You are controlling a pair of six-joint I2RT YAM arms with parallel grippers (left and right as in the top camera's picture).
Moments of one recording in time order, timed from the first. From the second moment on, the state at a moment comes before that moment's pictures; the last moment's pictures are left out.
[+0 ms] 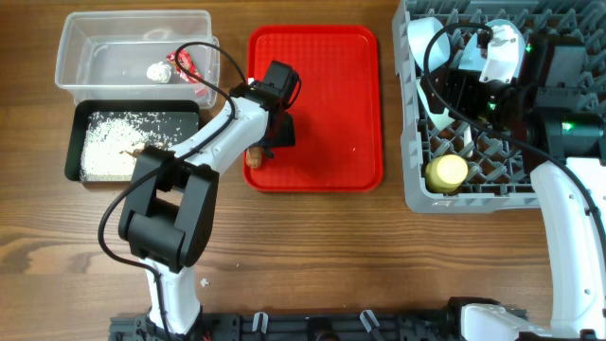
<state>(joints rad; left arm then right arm) -0.43 2.04 1.43 -0.77 -0.16 -0.51 -0.05 1.36 1.33 -0.76 -0.39 0.10</state>
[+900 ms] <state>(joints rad) -0.43 2.05 1.43 -0.86 -0.11 -0.52 -0.05 1.36 1.33 -0.76 -0.37 0.10</state>
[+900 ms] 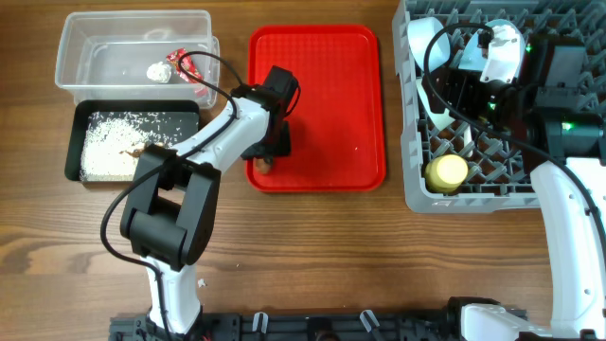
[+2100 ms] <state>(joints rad) 0.08 1.92 1.73 -1.17 -0.13 -0.64 -0.05 1.36 1.33 -0.76 -0.35 0.09</state>
